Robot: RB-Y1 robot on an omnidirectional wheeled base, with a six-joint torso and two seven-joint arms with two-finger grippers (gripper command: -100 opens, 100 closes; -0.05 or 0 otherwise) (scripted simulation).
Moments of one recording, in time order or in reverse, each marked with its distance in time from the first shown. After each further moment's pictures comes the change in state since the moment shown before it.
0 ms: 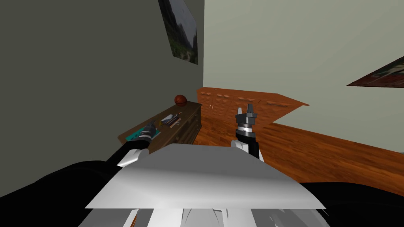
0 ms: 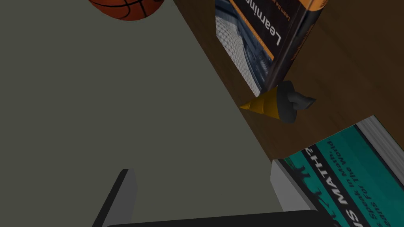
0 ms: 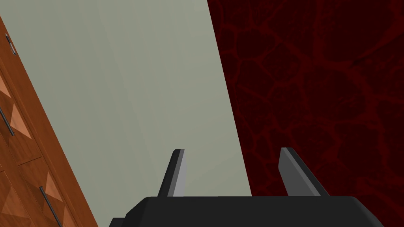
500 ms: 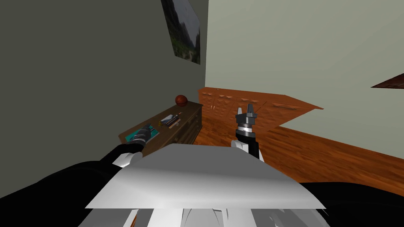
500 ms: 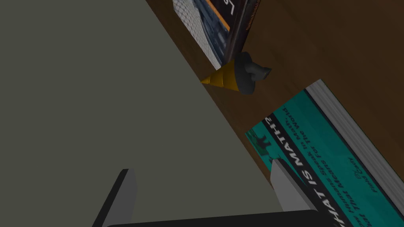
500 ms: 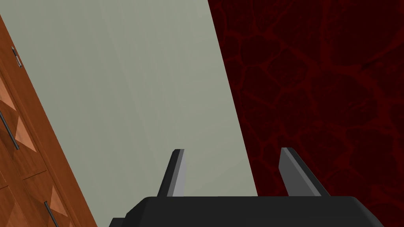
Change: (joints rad) left arm 0.049 -0.011 0.081 -0.024 0.022 0.112 -0.002; right arm 0.000 0.000 0.000 0.000 0.000 0.000 0.000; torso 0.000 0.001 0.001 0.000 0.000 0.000
